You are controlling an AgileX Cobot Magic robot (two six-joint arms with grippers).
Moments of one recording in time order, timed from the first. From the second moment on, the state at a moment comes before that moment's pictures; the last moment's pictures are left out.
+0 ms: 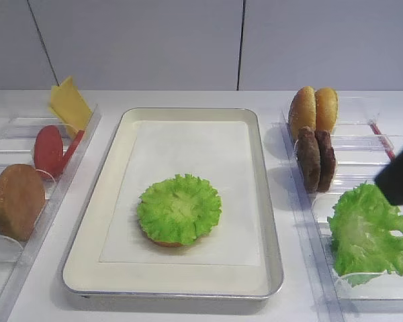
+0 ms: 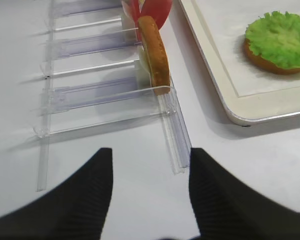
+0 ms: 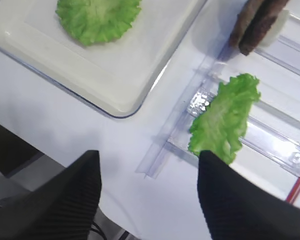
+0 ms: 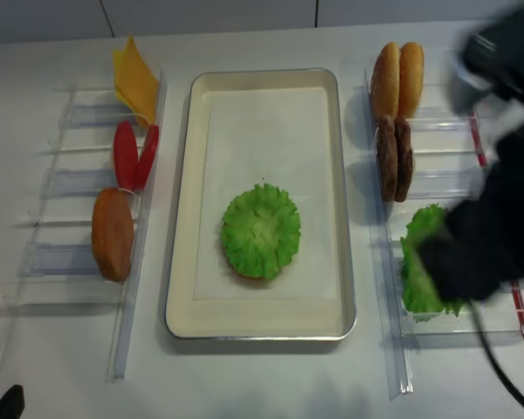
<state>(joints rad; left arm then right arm) -0.12 -0.02 -0.49 -0.01 1.18 0.02 0.63 0.94 -1.03 0.07 1.25 0.10</state>
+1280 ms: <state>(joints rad) -0.12 -0.02 -0.49 -0.01 1.18 0.02 -0.09 -0.01 -0.56 0.10 1.28 -0.15</state>
